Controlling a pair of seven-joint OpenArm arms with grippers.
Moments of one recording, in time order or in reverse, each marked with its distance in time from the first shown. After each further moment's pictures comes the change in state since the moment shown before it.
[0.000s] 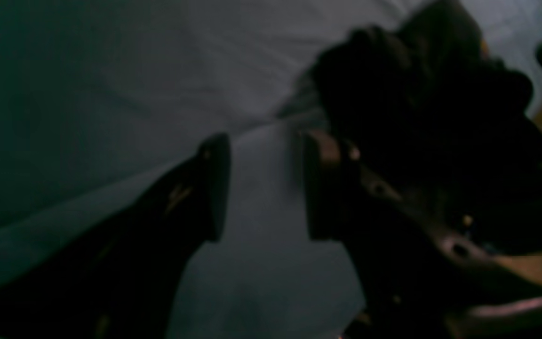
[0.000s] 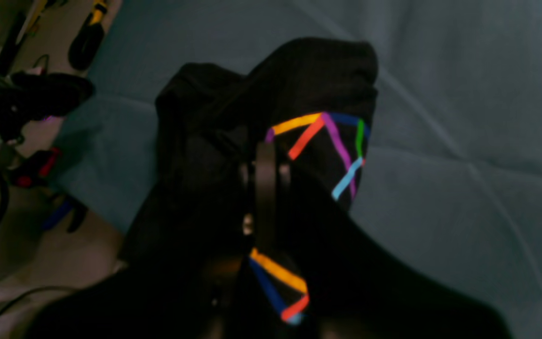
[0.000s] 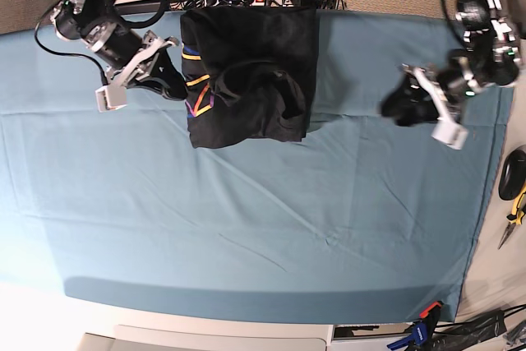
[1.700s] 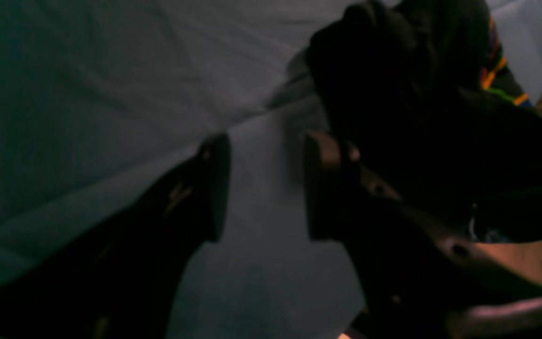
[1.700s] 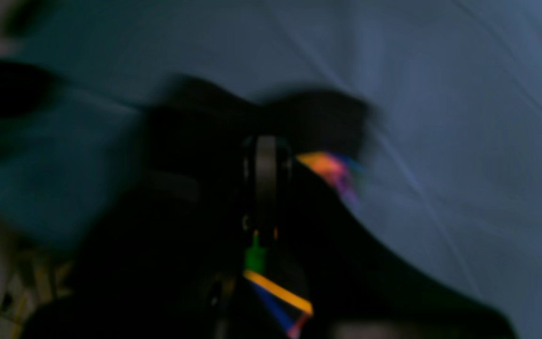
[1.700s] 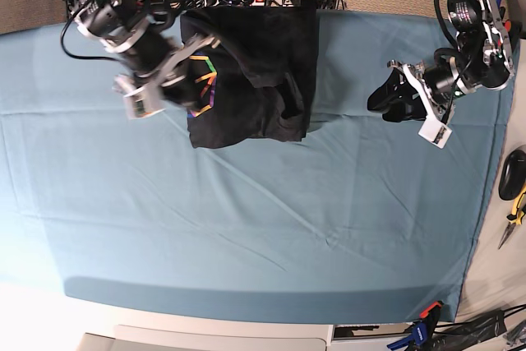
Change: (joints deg) left arm -0.2 0.0 1.7 0.0 2.6 0.0 0.0; right arm -4.1 -0.9 -14.0 13.2 -27.8 -9.5 13.3
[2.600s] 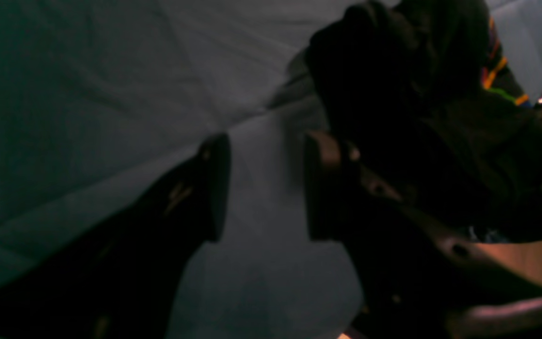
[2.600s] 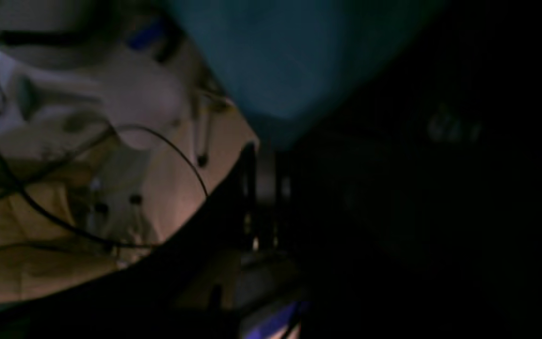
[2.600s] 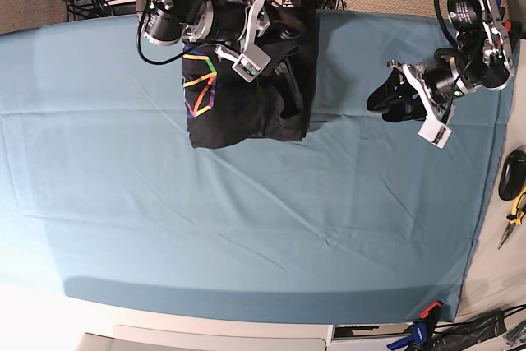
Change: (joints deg) left arm 0.0 0.0 0.0 0.0 0.0 0.0 0.0; right arm 0.0 0.1 -22.7 -10.6 15.0 9.0 -18.6
